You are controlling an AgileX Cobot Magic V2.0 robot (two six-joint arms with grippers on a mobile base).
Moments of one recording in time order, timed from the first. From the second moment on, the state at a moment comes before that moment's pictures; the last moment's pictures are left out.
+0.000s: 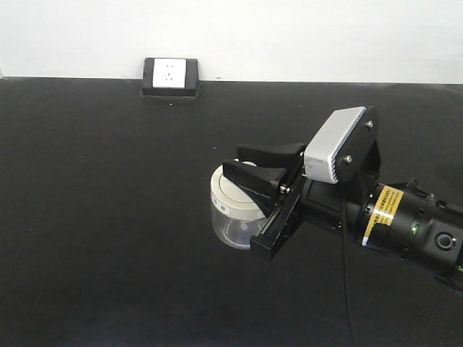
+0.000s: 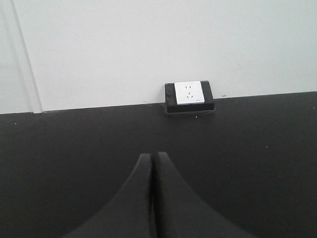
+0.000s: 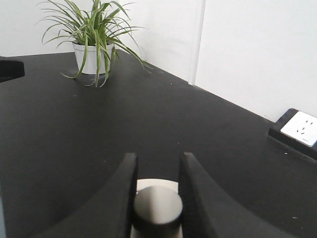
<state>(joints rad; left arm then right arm) -0.01 0.60 -0.28 0.04 -0.17 0.02 0.50 1.28 -0.67 -0.86 -0.63 0.65</state>
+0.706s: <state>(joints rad) -0.01 0.61 -0.28 0.04 -0.16 0.02 0.50 1.28 -0.67 -0.86 -0.61 0.65</state>
